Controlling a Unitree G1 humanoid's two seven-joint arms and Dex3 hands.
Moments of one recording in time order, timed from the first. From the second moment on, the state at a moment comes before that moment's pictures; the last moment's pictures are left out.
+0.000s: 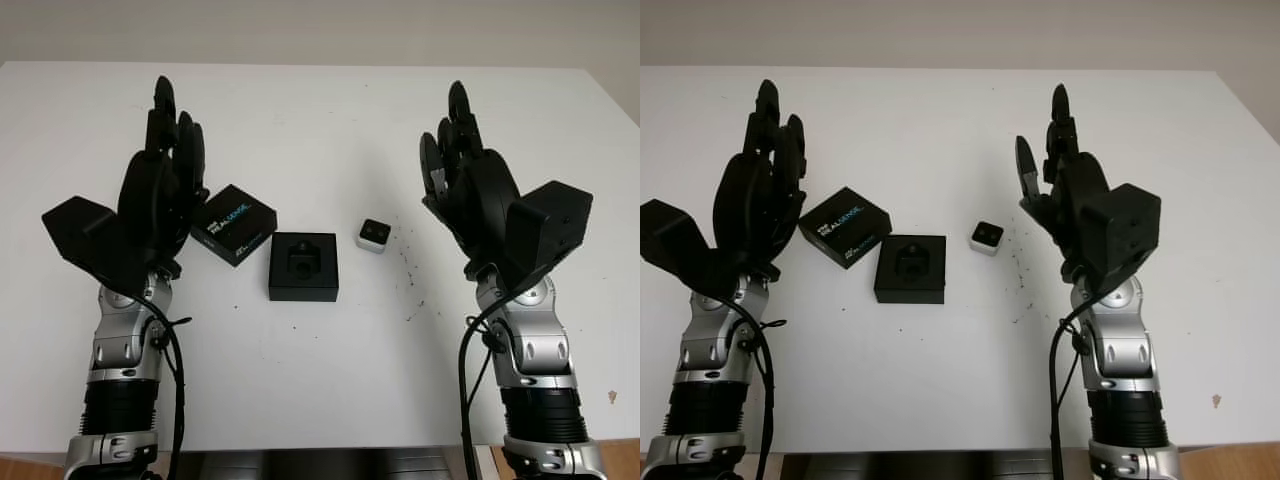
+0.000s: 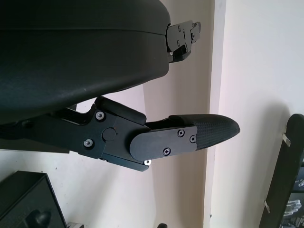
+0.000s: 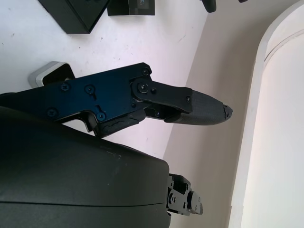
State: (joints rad) left arm -0.42 0.19 0.19 0.15 -0.22 -0.07 -0.19; right arm -0.40 -0.17 -0.09 -0.01 0.05 0.16 0.11
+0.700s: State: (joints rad) left arm -0.42 0.18 0.18 0.18 -0.21 -0.09 -0.20; right arm -0.41 -0.34 0.06 0.00 -0.37 0.14 0.06
